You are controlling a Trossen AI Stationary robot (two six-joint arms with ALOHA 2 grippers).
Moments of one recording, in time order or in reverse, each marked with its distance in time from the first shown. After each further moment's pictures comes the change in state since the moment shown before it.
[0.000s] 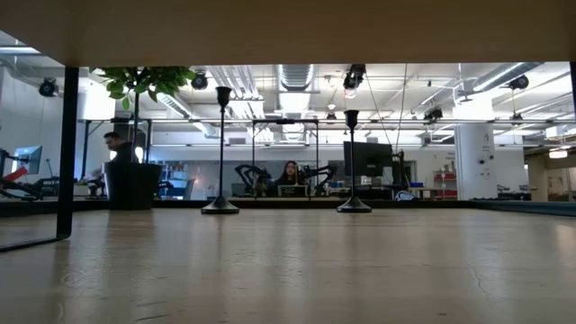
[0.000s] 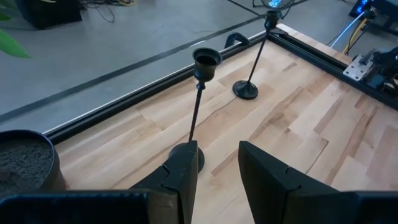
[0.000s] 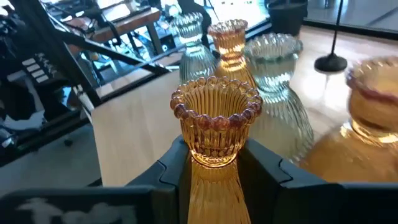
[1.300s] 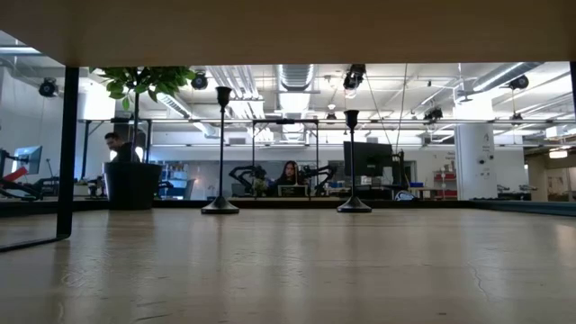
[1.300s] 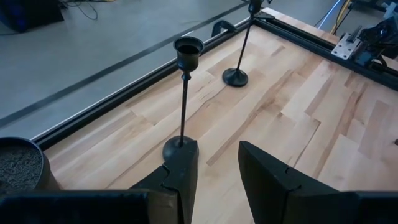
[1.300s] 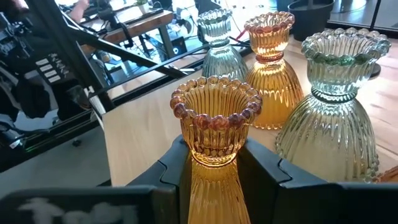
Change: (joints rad) left arm 0.000 0.000 0.000 -0.001 0.065 0.070; right arm -0.061 0.068 0.000 0.281 -0.048 -0.223
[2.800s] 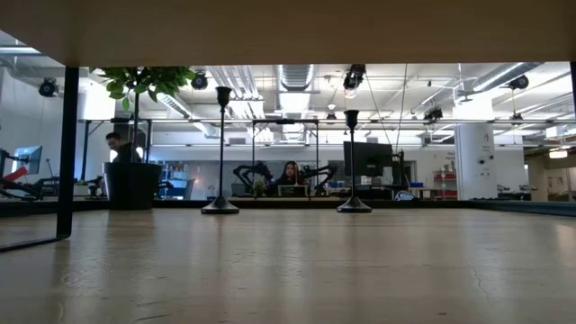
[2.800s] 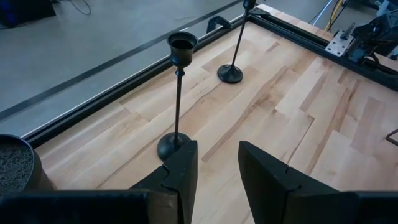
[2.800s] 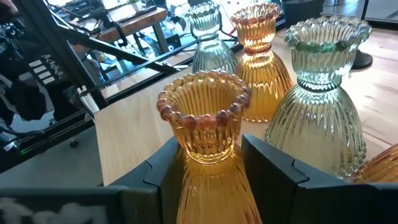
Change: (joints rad) left arm 0.000 0.000 0.000 0.000 0.026 -0.006; right arm 0.006 -0.002 0.000 -0.074 -0.004 0.092
